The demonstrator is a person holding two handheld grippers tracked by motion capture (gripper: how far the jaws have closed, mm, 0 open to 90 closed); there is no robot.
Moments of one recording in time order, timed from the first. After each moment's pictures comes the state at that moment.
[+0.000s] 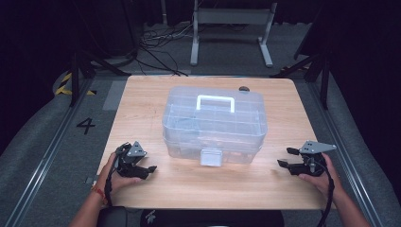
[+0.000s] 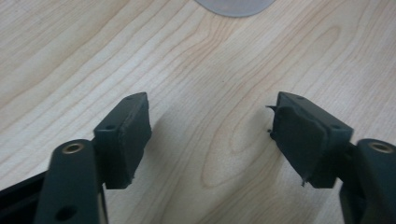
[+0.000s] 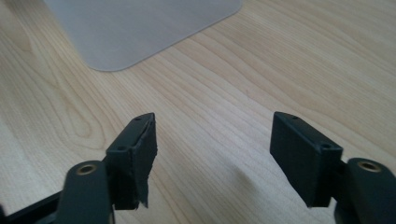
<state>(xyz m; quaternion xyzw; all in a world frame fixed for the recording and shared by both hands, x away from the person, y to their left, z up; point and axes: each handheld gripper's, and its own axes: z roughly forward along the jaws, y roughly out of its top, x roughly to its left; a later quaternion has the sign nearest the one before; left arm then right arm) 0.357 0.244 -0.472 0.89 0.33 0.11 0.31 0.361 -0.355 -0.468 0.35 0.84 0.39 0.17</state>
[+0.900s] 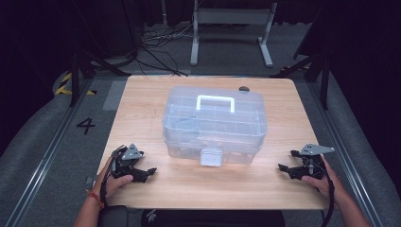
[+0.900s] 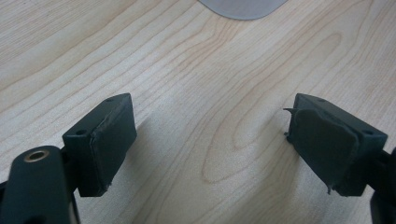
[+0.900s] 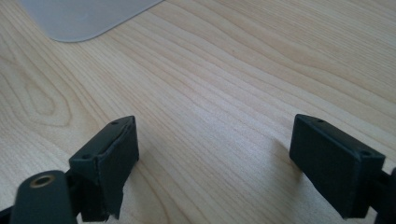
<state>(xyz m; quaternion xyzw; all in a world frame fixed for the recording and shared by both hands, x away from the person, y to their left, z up) 0.352 0.252 -0.482 0.87 0.34 0.12 0.35 0.362 -0.363 -0.487 0.38 0.83 0.37 0.17</state>
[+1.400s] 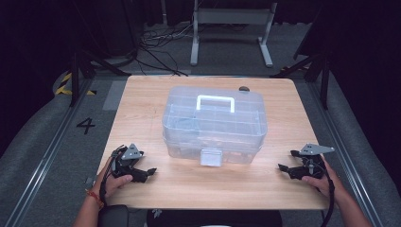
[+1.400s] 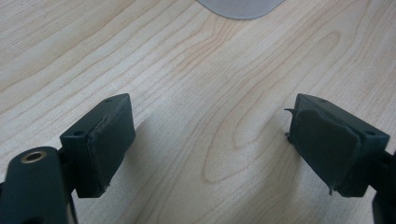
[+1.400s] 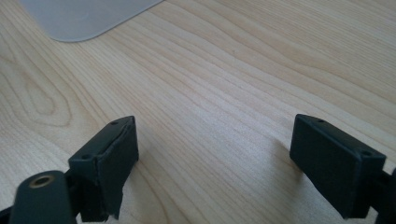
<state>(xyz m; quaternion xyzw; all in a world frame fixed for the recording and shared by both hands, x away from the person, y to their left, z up) 0.353 0.252 -0.482 0.87 0.33 0.12 0.35 0.362 -0.363 -0.487 0.38 0.83 0.37 0.17</state>
